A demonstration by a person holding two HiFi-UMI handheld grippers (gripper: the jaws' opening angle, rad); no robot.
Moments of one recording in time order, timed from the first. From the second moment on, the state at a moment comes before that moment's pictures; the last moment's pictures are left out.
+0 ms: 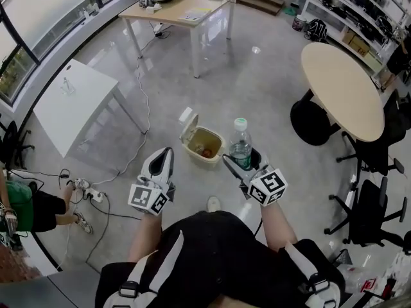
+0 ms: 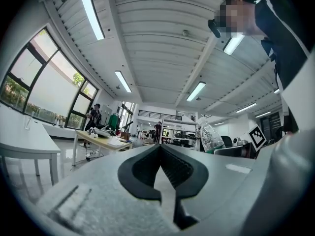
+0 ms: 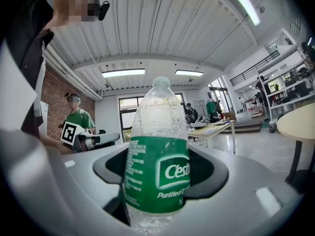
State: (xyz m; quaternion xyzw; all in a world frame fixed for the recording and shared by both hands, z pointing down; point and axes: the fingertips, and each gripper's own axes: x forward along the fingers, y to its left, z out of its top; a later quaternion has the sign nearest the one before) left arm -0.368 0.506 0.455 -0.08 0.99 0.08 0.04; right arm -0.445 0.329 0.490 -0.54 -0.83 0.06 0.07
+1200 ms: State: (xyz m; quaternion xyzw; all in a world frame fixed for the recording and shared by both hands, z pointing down) left arm -0.491 0.563 0.576 -0.05 0.98 0.16 -0.08; right arm -0.560 0.413 0.664 -0.55 -0.79 -0.02 0.27
